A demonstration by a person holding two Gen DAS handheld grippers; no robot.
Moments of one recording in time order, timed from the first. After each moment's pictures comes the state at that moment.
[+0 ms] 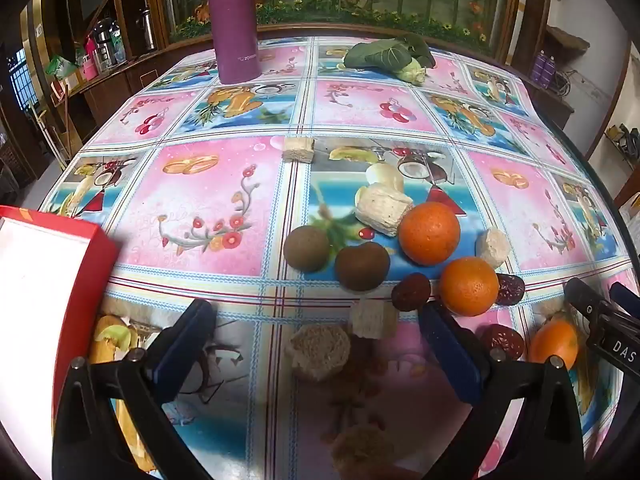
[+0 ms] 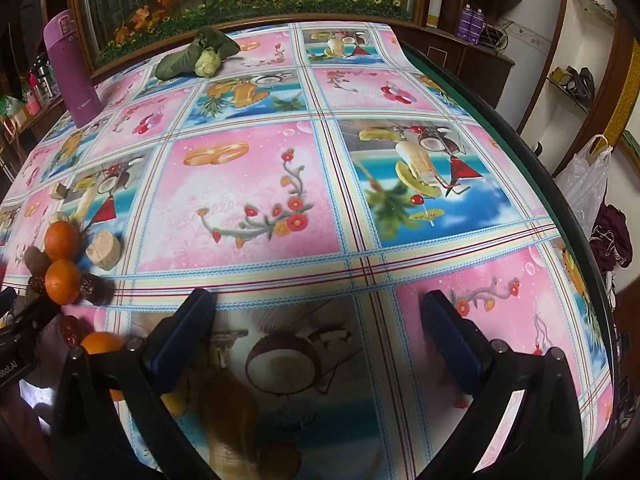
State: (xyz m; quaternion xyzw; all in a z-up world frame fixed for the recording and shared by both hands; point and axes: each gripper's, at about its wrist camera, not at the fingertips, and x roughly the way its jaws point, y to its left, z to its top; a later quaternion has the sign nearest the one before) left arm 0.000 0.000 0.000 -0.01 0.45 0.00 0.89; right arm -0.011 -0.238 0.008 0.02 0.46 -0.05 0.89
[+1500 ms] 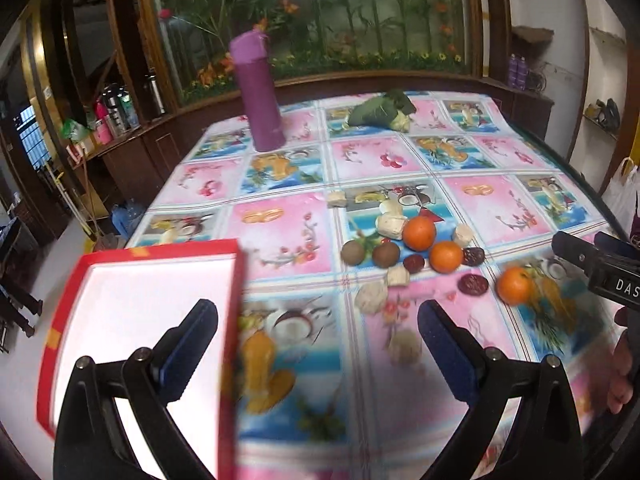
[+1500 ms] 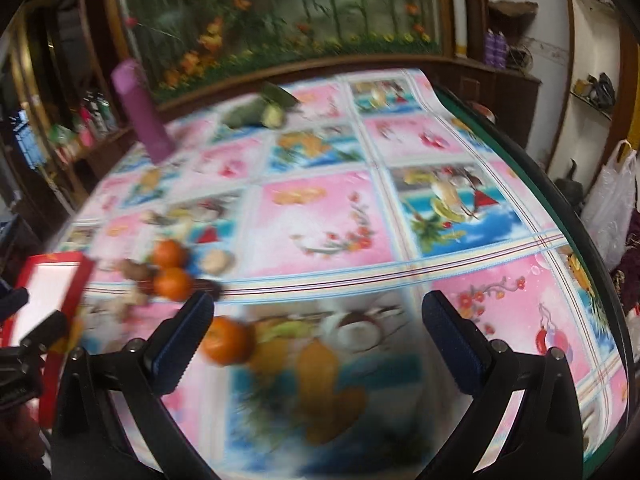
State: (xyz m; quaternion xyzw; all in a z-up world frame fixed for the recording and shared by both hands) left arm -0.092 0.025 0.075 0.06 0.37 0.01 0.93; right arm -0.066 -0.220 0.057 0.07 0.38 0.05 0.92
